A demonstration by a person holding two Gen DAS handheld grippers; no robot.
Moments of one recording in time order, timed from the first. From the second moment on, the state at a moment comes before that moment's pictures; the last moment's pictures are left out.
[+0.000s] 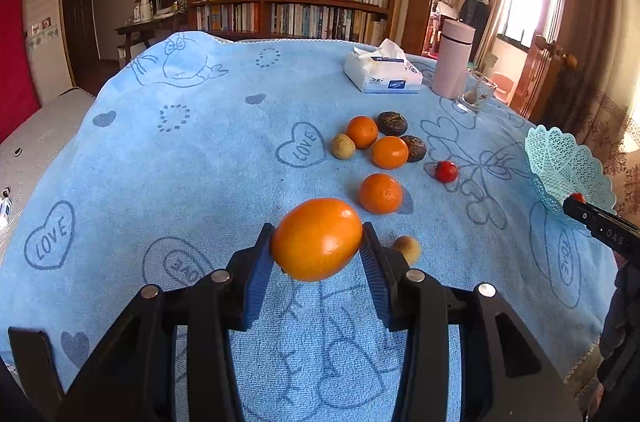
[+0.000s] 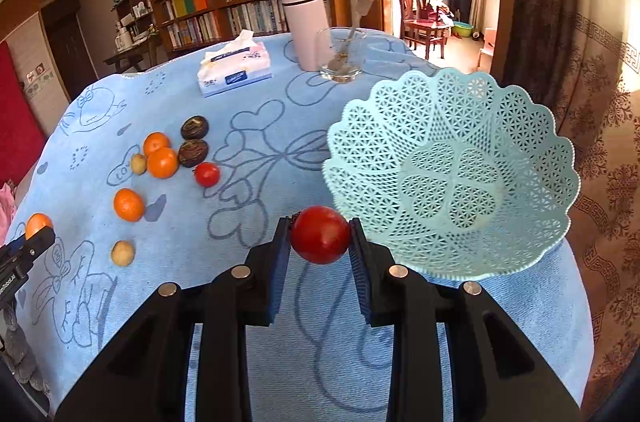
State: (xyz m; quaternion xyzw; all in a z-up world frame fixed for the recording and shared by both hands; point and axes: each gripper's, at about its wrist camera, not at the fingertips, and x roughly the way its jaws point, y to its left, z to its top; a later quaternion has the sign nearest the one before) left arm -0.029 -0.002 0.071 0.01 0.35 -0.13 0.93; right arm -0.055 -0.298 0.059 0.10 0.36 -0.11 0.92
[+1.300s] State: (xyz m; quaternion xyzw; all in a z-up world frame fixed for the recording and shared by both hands) left arm -0.009 -0.303 0.061 0.10 0.38 -0.35 0.85; right arm -0.113 -0.441 0.101 0.18 0.22 -0.28 0.92
